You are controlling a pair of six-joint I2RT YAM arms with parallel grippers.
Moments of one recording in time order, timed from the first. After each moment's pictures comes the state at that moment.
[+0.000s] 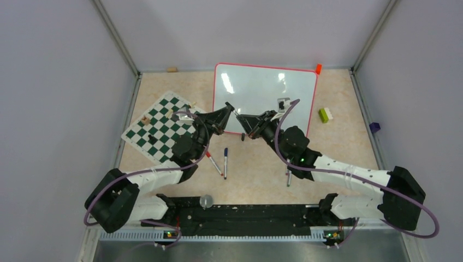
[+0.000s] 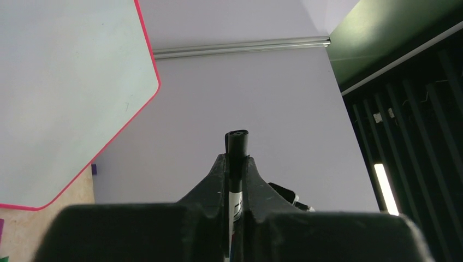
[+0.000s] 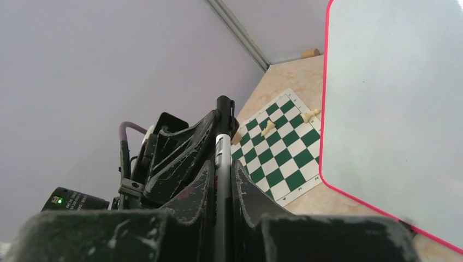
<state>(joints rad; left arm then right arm) -0.68 1.23 0.43 1.12 -0.17 -1.61 0.96 1.17 0.70 0.65 0.30 0.64</state>
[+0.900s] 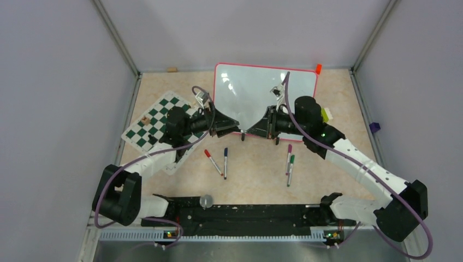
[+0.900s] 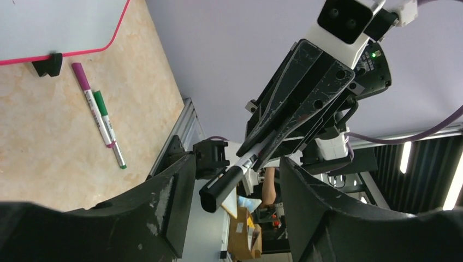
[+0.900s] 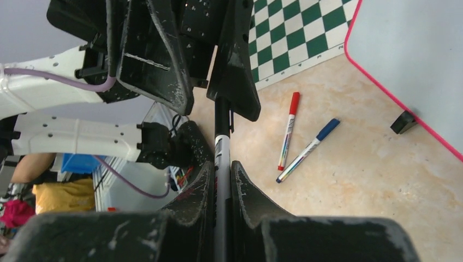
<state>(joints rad) -0.37 1.32 0.66 0.75 0.90 -1.40 0.61 1.13 0.94 -0.09 -0.53 0.59</state>
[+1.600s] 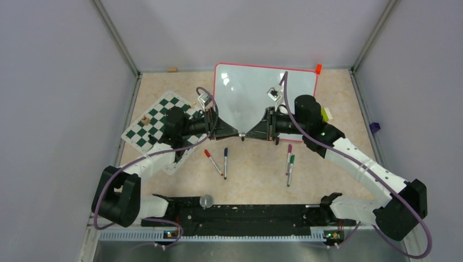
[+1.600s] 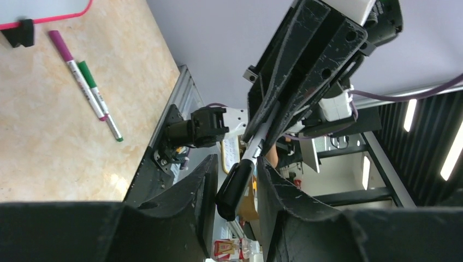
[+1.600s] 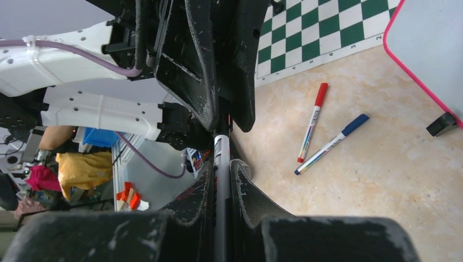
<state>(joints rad) -0.37 1.30 0.66 0.69 1.05 -1.32 0.60 1.15 0.97 -0.12 -0.67 0.57</state>
